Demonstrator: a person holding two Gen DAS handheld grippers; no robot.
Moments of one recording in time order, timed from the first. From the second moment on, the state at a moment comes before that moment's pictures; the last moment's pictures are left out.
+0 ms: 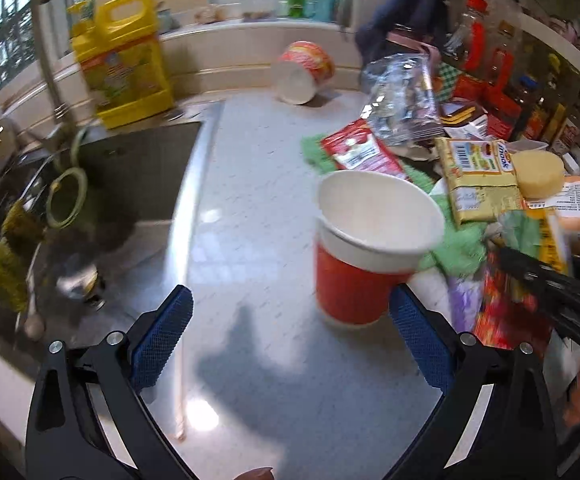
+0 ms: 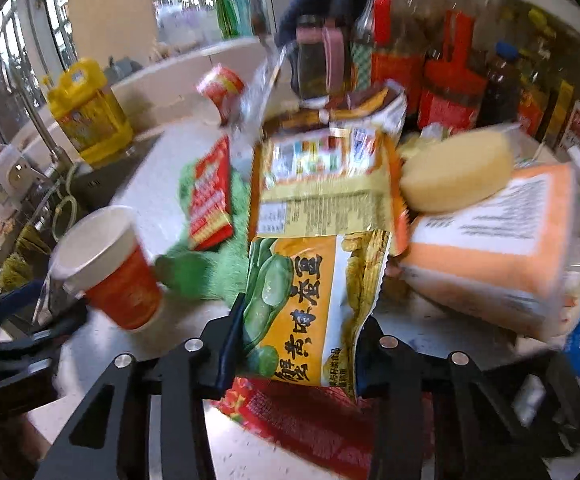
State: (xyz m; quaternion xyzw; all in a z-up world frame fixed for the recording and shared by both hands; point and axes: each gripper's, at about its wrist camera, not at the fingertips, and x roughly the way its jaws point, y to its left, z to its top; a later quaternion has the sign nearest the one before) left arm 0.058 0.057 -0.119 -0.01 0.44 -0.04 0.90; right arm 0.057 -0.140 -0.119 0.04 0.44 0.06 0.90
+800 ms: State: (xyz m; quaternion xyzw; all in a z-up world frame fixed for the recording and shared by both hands) left arm 0.030 0.057 -0.092 -0.04 0.40 -0.09 0.91; right arm 0.009 -0.148 -0.076 0.08 0.42 0.10 0.90
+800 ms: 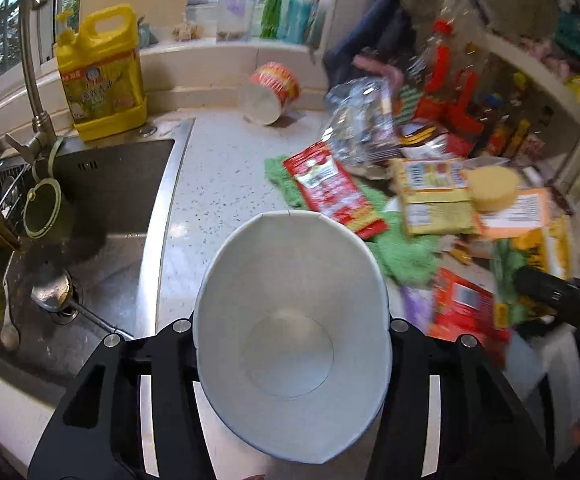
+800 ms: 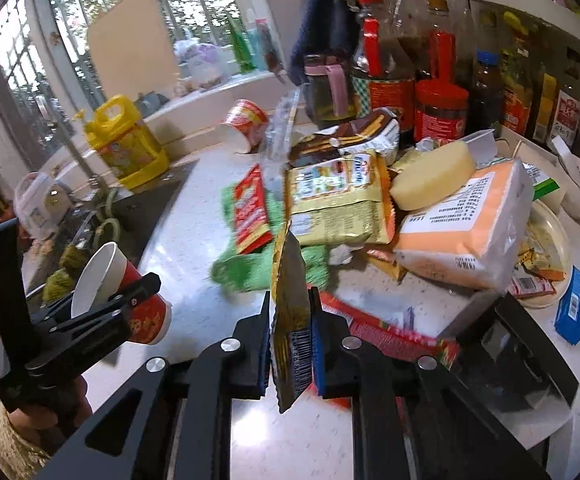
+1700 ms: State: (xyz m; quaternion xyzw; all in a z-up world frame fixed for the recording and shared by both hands) left arm -0.122 -0.033 -0.294 0.11 0.61 -0.23 0.75; right arm -0.154 -0.200 -0.241 0.07 0.57 0.03 0.82
